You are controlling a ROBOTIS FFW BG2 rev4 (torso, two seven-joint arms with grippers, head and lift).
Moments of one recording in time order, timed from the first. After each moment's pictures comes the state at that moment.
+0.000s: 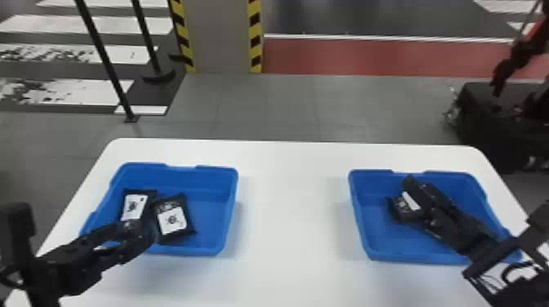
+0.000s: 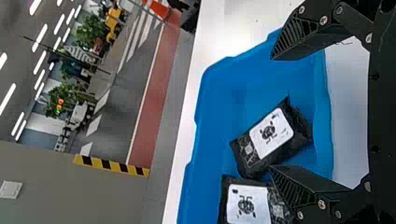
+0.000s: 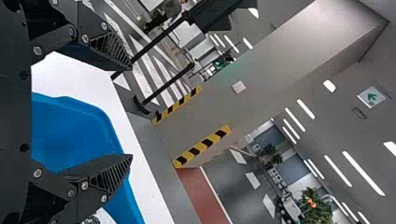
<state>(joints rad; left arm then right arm) 0.35 0.06 0.47 -2.13 0.13 0.82 -0.70 0.18 -0.08 -0.28 -1.67 -0.63 0.35 0.55</state>
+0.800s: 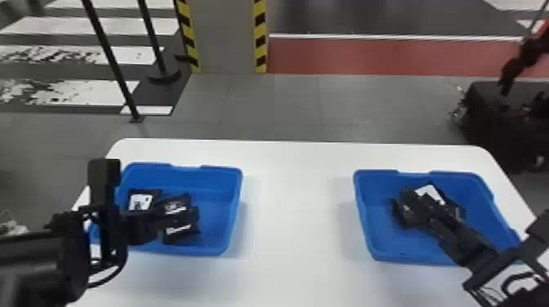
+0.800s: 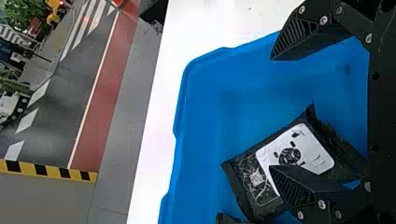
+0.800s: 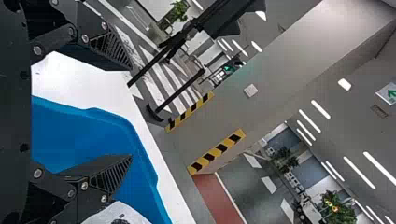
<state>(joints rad) 0.04 0.09 0.26 -1.94 0.00 1.11 -0.60 0.20 -0.07 -0.28 -1.68 -0.63 0.39 0.57</state>
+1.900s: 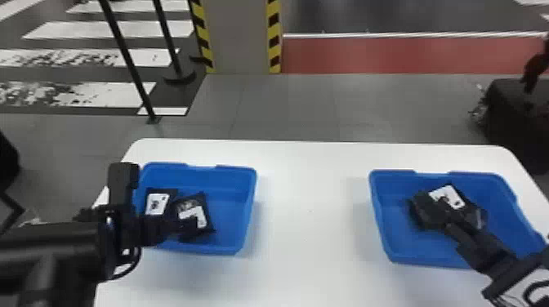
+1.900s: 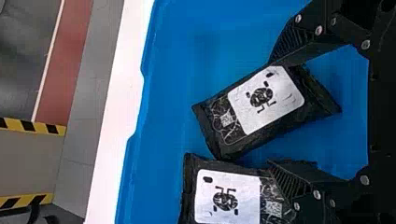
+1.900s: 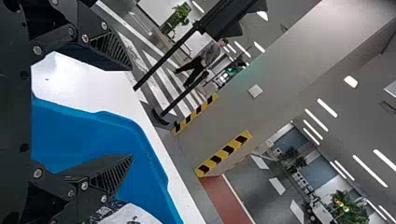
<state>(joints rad) -0.02 0.10 0.24 -1.86 -0.13 1.21 -0.51 0.20 -0.07 -0.29 -1.67 -0.65 0.42 0.58</state>
